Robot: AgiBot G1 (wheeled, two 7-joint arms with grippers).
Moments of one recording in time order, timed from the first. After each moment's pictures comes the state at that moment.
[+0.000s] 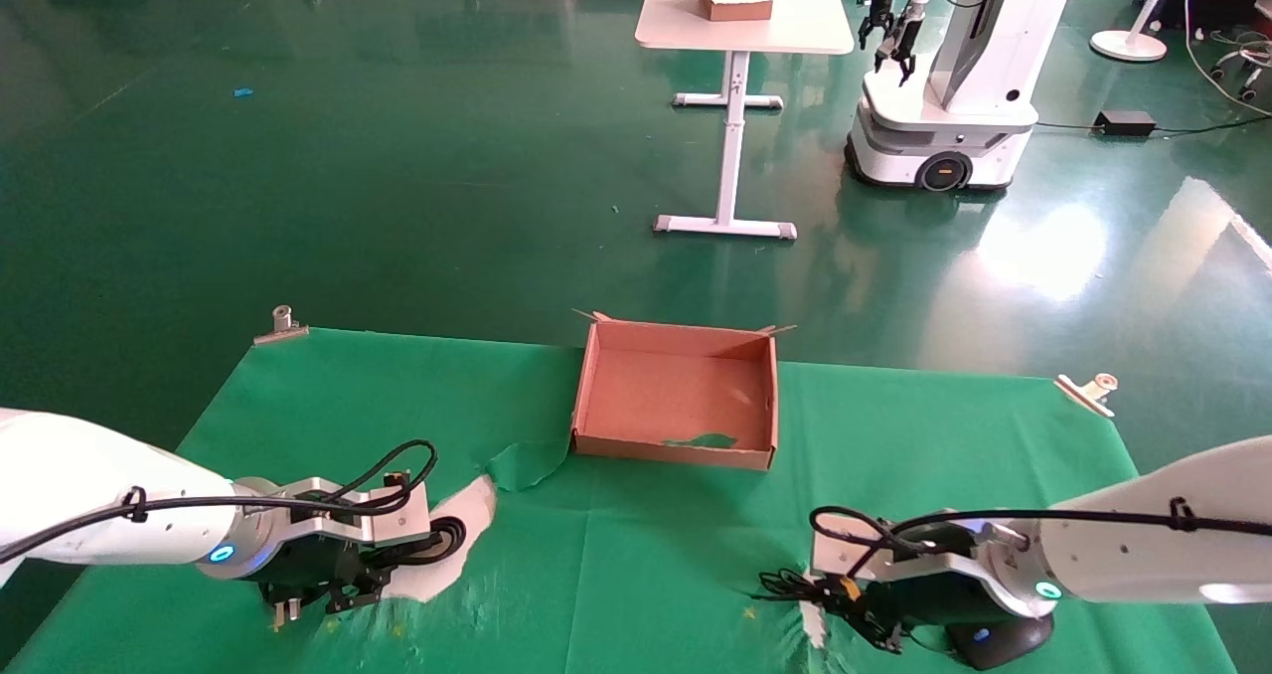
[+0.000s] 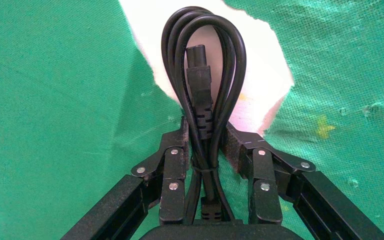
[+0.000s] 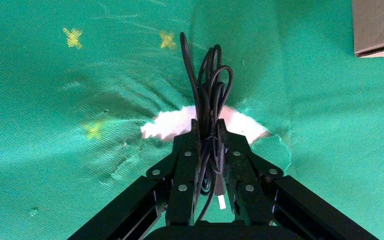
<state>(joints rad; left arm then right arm) -1.48 1.06 0.81 -0.86 2.21 1.17 -0.41 1.39 -1.03 -0.71 0.85 -1.91 -1.19 0.18</state>
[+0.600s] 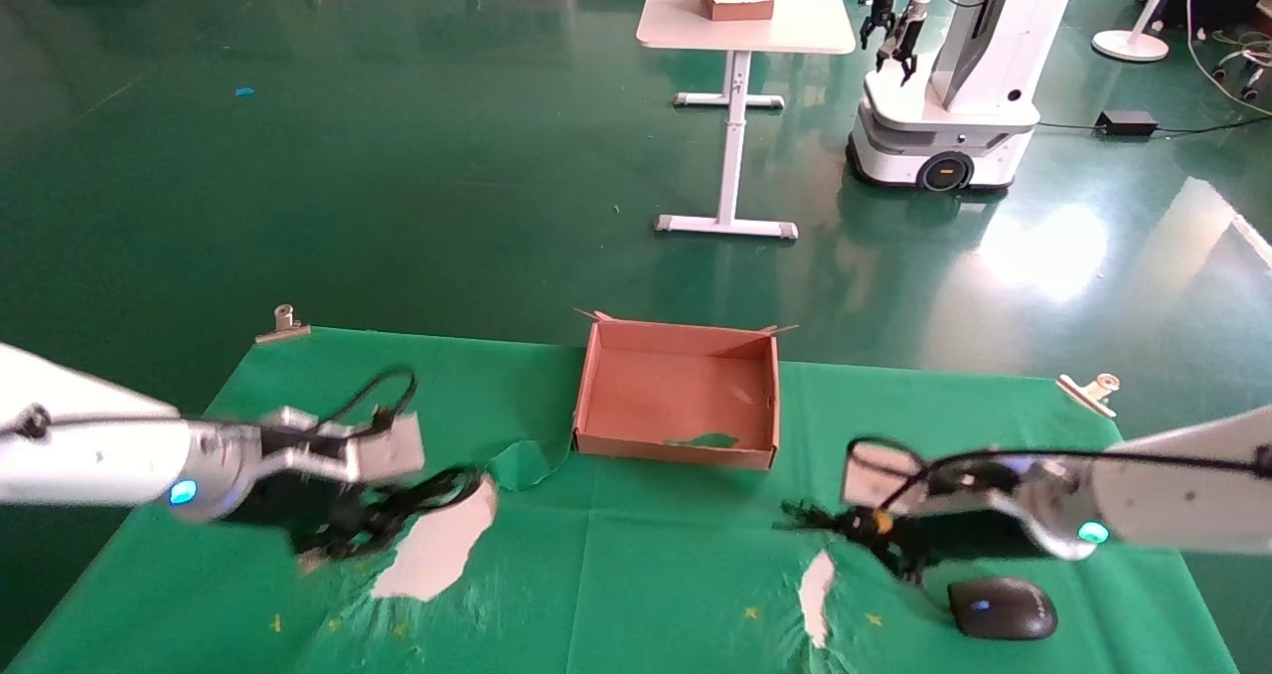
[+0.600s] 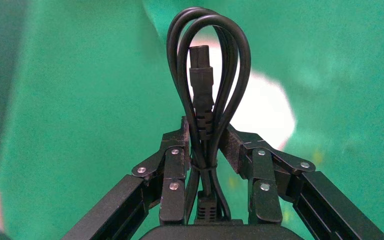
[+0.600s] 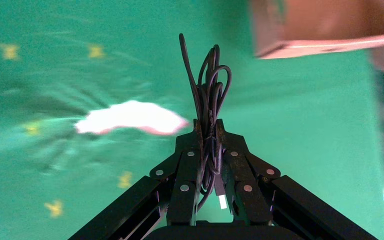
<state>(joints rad) -1.58 1.03 0.73 -0.91 2.07 1.25 -0.40 1.46 -0.97 -0.66 0.89 -1.90 -1.17 0.20</state>
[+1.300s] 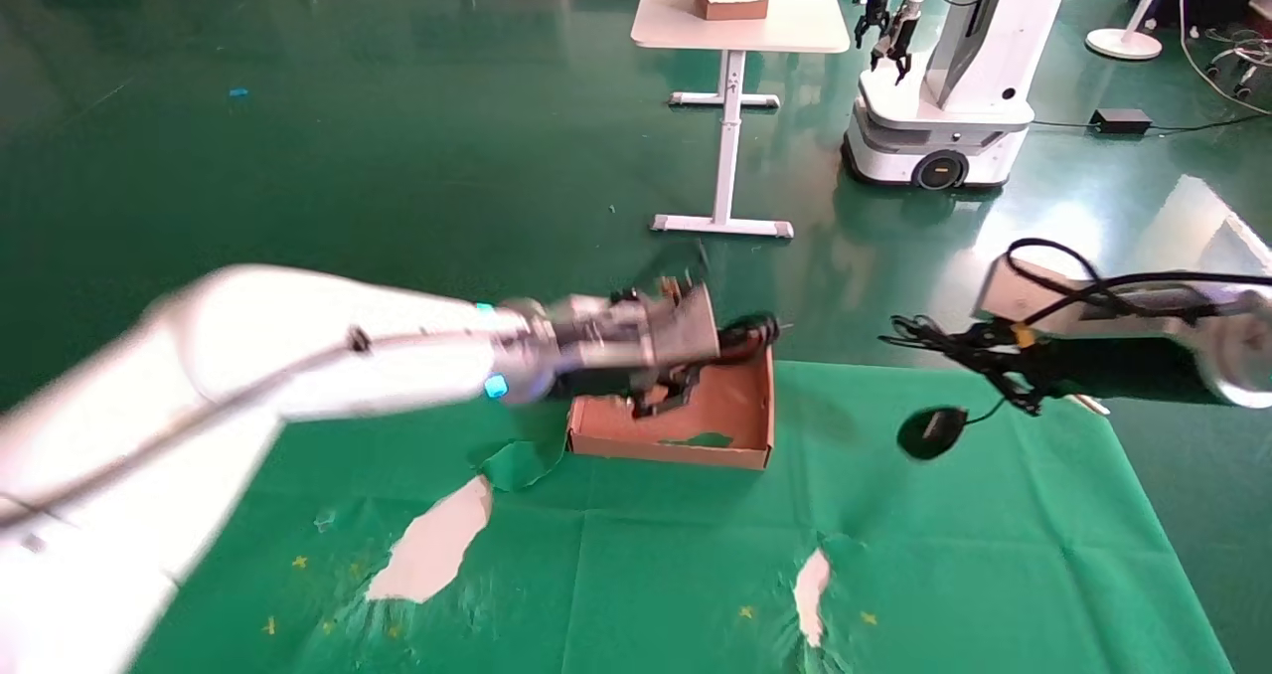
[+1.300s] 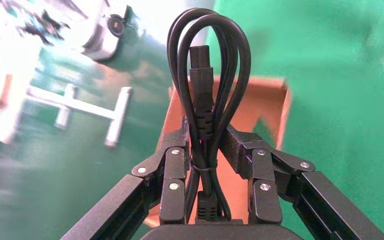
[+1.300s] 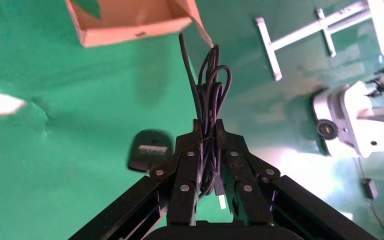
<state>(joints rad) -1.61 1.35 0.82 -0.77 1.92 0.84 -0.12 1.58 -0.80 -0.58 1.00 -1.91 -1.15 0.29</state>
